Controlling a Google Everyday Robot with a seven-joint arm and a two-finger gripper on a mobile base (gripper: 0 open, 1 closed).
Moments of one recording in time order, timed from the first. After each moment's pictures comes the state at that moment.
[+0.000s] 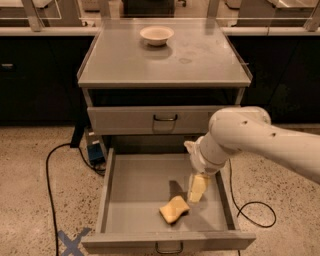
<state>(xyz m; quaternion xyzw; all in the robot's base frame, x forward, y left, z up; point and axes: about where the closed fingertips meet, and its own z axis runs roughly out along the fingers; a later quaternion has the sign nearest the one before) 0.507 -0.100 0.662 -0.69 0.69 0.04 0.18</state>
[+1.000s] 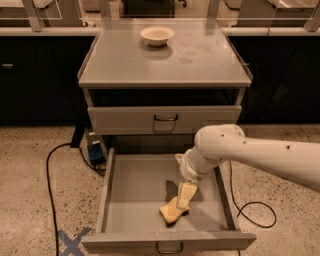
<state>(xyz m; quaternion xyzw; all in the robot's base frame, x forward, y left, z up) 0.528 -0.070 0.575 -0.69 0.70 0.08 0.17</state>
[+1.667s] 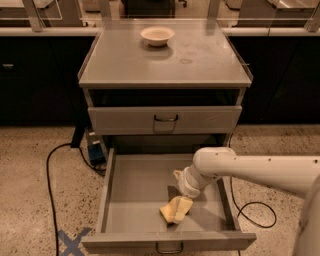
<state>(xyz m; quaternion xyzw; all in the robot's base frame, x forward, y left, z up) 0.522 -0.066 0.482 -0.67 0.71 0.13 0.17</state>
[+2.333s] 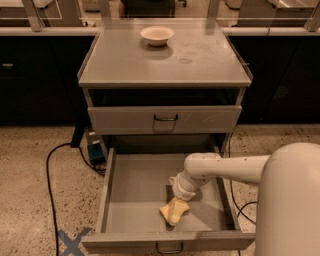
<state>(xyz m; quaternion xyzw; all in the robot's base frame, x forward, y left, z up) 0.538 -0.051 0.405 -0.68 0.70 0.15 0.14</state>
